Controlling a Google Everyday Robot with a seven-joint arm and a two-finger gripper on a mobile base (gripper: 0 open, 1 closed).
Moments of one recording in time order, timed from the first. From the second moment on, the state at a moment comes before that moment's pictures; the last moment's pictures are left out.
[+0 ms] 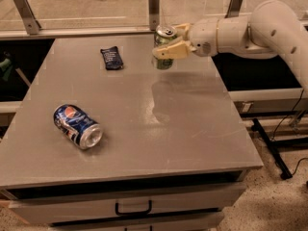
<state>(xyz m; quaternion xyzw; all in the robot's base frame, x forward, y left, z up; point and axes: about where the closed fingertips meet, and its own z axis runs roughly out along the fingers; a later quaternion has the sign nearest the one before) 0.679 -0.044 0.942 -0.51 0.60 0.28 0.54</state>
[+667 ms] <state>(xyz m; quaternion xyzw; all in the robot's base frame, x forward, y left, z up) 0.736 0.009 0.913 -0.54 0.60 0.28 0.52</state>
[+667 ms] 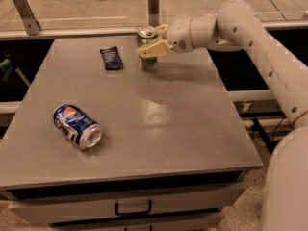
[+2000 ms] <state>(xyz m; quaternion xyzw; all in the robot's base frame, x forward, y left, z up) 0.758 0.074 0.896 -0.54 0.60 0.31 0.50</state>
